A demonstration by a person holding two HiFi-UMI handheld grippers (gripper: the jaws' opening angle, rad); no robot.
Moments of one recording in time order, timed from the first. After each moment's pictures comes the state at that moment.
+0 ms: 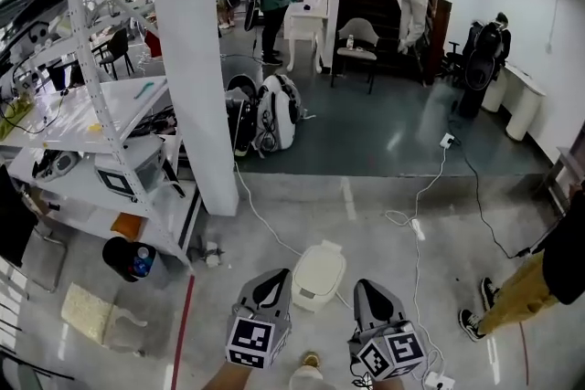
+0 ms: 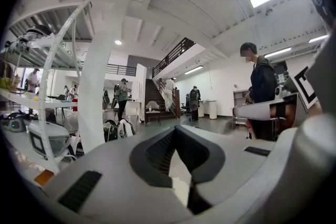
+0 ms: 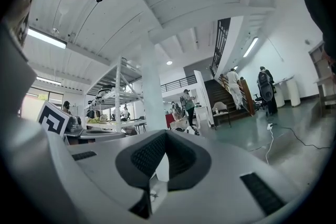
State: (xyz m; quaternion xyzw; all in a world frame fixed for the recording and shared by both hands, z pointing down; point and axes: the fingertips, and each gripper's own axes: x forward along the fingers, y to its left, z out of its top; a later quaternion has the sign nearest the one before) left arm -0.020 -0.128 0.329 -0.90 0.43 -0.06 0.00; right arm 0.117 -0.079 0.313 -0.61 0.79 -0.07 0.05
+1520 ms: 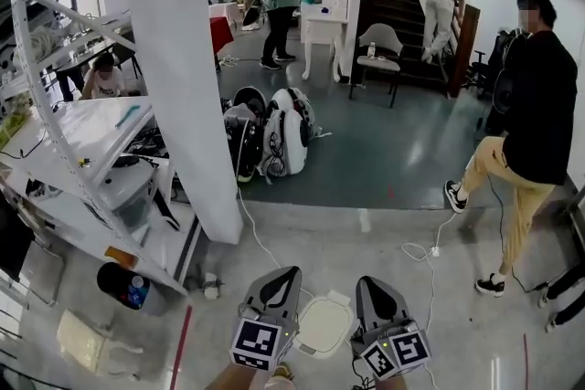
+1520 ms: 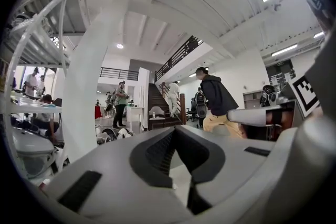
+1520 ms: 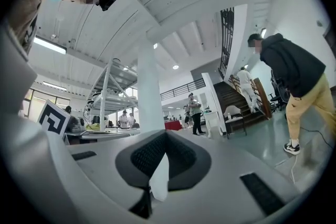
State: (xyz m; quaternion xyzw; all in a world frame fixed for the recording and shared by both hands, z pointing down) left arm 0.043 -0.377 0.302 -0.89 0.45 -0.03 0.03; right arm 0.167 -0.343 0.294 -0.56 0.82 -0.04 0.09
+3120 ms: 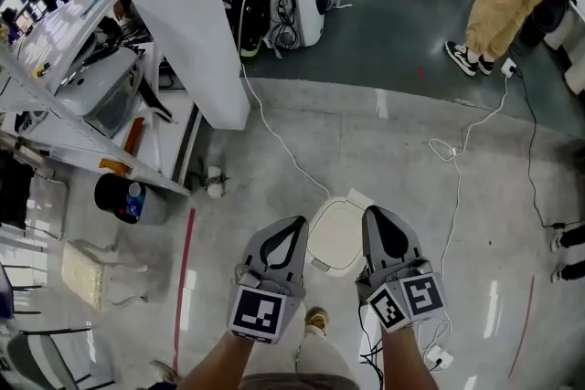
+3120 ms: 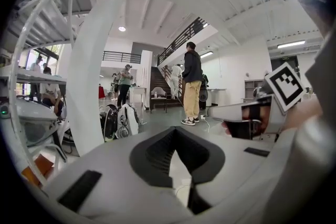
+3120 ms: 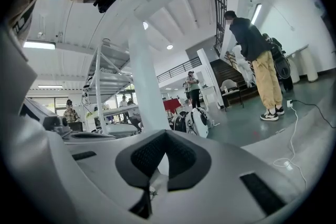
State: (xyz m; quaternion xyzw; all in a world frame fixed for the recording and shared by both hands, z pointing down) left arm 0.035 -0.360 0.466 -0.88 0.45 -0.11 -0.06; right arm 0.144 -0.376 0.457 -0.55 0.82 -0.15 0.02
